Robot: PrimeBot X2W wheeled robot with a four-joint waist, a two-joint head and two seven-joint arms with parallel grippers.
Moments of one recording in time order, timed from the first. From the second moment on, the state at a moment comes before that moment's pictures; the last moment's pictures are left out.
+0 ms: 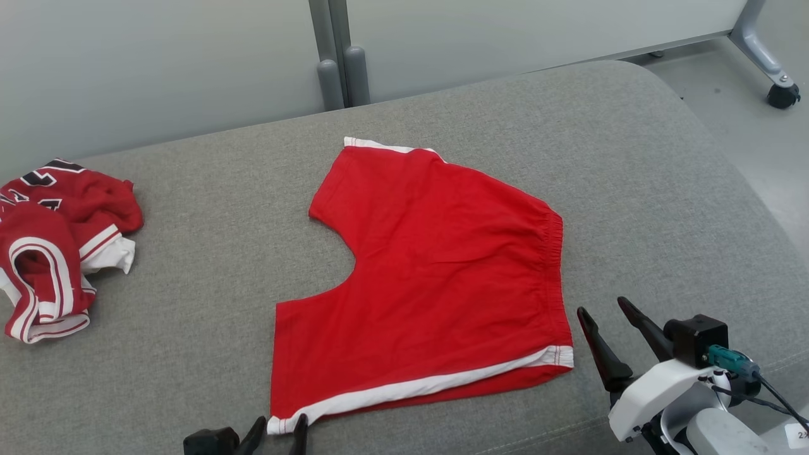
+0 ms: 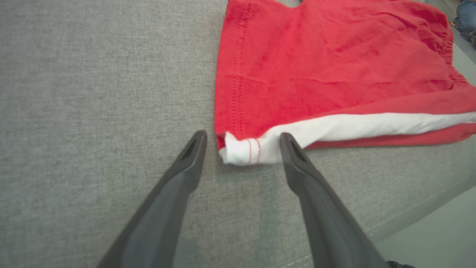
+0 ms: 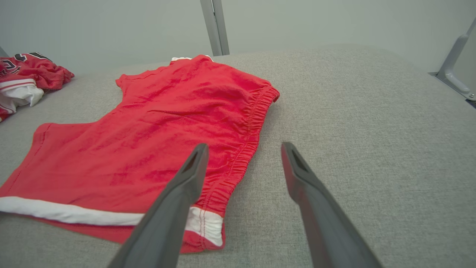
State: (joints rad) left arm 0.10 0.07 -0.35 0.38 -0.52 0.00 -0.15; right arm -0.04 -0.31 0.48 0.30 0.47 -0.01 -0.24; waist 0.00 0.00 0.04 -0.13
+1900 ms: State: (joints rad) left arm 0.04 0.06 -0.36 0.36 -0.52 0.00 -0.20; right arm -0.08 -0.29 0.61 0.50 0.51 0.11 -0.19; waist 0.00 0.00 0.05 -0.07
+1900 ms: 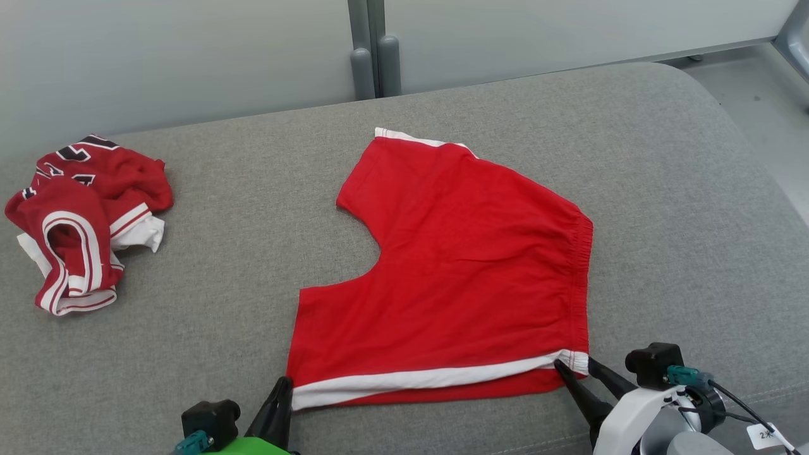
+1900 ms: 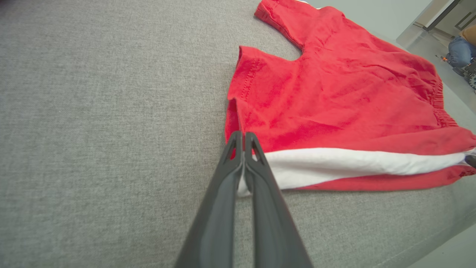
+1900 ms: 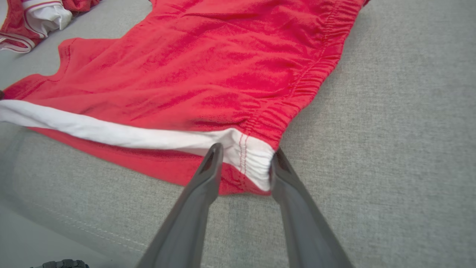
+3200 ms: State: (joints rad) left arm 0.11 0.06 -0.33 0.07 -0.54 0.01 -0.23; right arm 0.02 -0.42 0.57 0.25 0.68 0.12 -0.23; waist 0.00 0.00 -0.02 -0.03
